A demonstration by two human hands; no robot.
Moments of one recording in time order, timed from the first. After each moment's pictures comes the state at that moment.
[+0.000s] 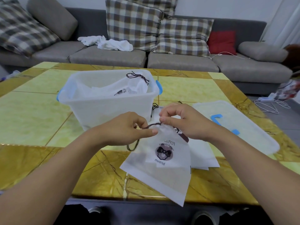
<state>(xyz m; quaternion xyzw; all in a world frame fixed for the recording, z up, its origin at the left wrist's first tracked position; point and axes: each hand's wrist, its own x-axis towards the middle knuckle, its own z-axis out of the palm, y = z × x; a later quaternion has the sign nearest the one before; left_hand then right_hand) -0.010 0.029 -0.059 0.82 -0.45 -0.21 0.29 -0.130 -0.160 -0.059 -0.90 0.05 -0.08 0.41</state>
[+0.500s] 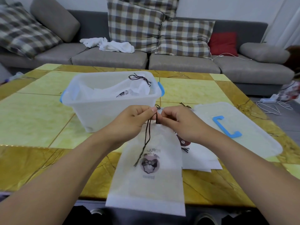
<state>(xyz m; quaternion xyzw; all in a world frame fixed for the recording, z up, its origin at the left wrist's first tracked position) -0.022 0.019 -0.055 0.69 -0.38 -0.29 0.55 -0.119 -0.145 -0.060 -0.92 0.07 -0.13 0.37</state>
